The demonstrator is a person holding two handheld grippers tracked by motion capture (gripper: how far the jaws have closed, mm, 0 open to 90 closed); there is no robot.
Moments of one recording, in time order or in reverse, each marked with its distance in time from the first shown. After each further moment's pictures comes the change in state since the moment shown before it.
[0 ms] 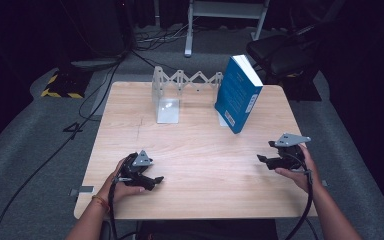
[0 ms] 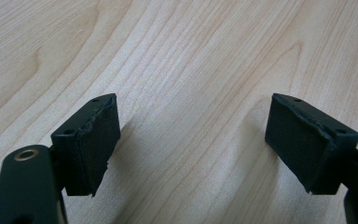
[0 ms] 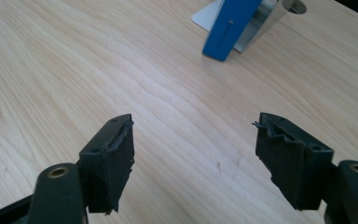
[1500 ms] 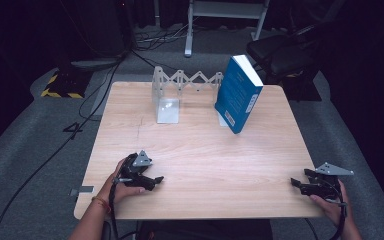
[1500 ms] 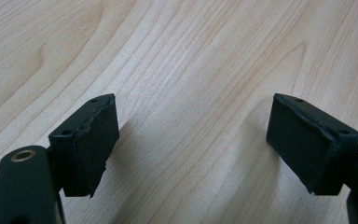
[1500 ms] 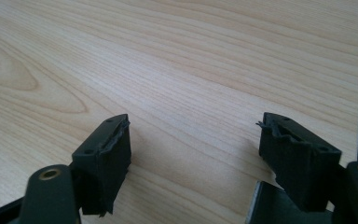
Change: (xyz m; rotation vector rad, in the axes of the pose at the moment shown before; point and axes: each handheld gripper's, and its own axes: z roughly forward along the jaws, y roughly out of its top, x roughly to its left) left arm -0.002 0.000 0.000 0.002 0.017 -0.016; right arm -0.027 -0.135 -0.046 0.010 -0.098 0.295
